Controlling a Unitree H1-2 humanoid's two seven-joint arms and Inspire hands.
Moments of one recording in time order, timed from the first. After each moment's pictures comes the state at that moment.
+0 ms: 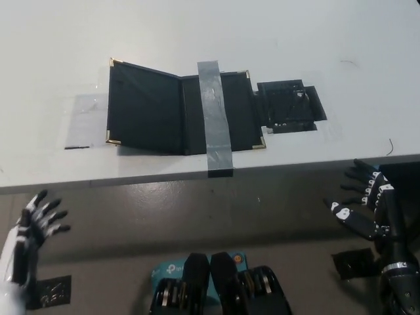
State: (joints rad) left_arm 0.01 0.24 0.15 -0.18 -0.13 0.03 -0.09; right_arm -0.17 -0.06 -0.07 0.08 -0.08 0.06 -0.08
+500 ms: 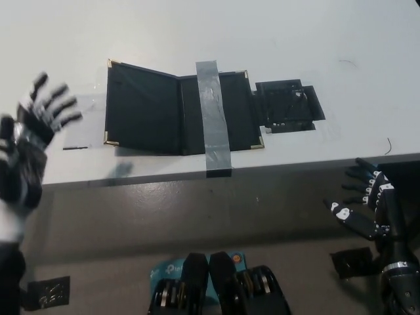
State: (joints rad) left_arm -0.29 0.25 0.19 -0.36 -0.29 0.24 -0.10; right_arm -0.17 -0.07 -0.07 0.08 -0.09 0.06 -0.08
